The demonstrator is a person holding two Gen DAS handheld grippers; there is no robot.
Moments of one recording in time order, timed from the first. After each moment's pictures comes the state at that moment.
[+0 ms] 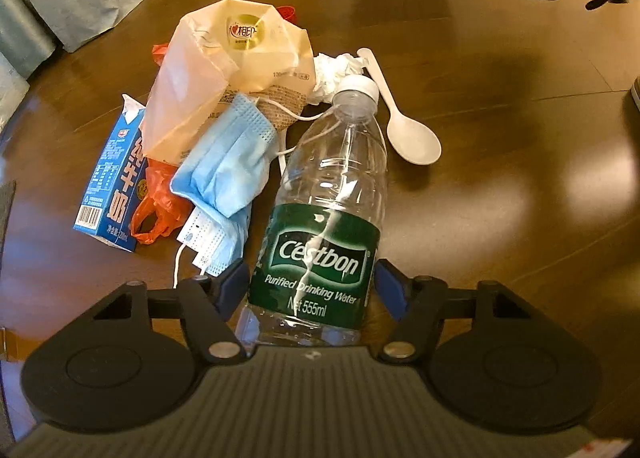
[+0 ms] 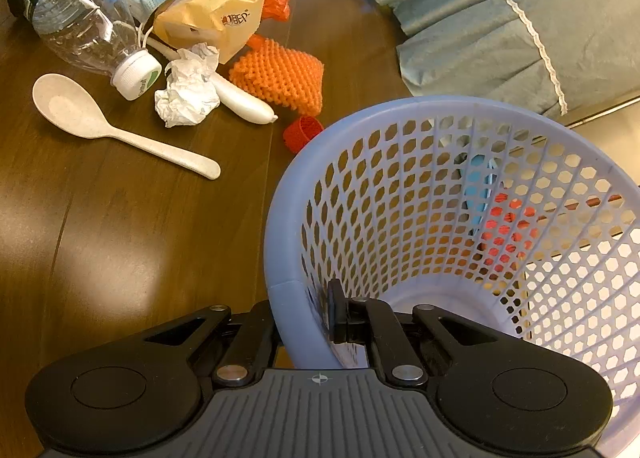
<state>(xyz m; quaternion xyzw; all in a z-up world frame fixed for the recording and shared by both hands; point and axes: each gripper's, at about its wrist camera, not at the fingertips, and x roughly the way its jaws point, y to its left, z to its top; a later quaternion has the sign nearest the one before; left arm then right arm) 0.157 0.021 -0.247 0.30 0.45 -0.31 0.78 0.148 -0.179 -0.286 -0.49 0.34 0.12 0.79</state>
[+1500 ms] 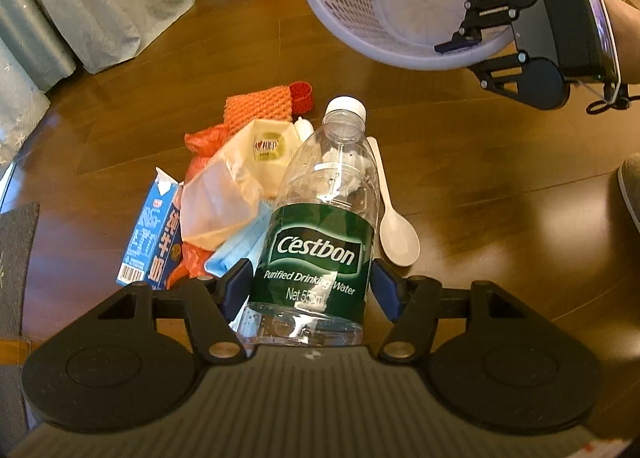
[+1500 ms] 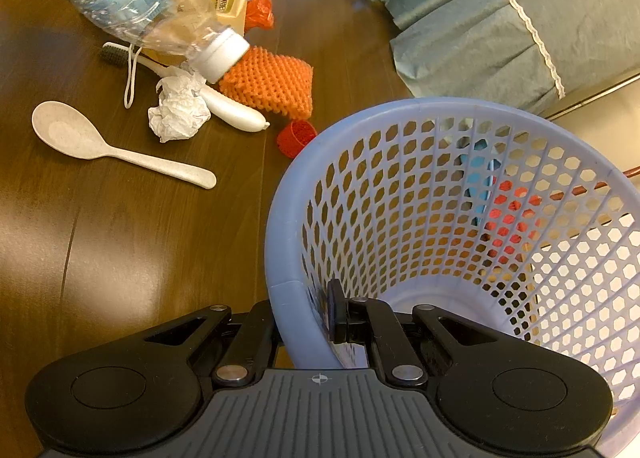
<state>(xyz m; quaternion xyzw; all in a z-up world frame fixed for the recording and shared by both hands) 0.171 -0.015 -0.169 0.27 0.45 -0.29 0.80 0.150 -0.178 -0.274 -0.46 0.35 0.12 0.80</state>
